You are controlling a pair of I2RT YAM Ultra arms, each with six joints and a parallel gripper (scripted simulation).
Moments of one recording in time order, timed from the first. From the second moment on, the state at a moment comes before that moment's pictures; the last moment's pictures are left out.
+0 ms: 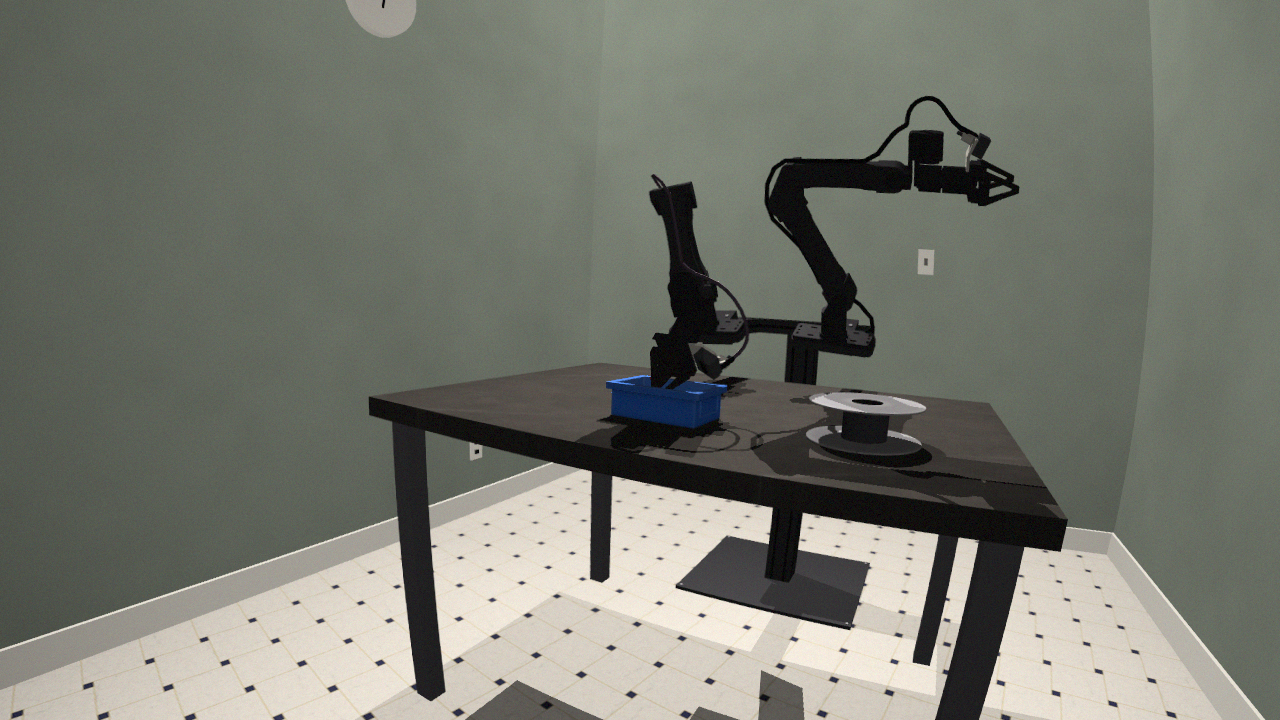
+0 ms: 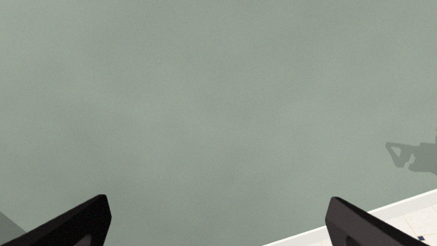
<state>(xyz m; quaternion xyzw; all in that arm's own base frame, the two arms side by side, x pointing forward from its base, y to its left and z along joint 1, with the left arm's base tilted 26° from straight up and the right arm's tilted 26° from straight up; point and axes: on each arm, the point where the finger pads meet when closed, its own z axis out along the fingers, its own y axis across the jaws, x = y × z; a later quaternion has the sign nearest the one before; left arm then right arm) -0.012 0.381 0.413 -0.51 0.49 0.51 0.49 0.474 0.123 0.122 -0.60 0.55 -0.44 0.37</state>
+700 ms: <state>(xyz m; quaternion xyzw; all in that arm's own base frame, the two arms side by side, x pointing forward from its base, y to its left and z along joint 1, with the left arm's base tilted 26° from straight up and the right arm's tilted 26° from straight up) -0.012 0.381 0.412 -0.51 0.49 0.51 0.49 0.474 0.123 0.123 -0.60 0.55 -0.44 0.37</state>
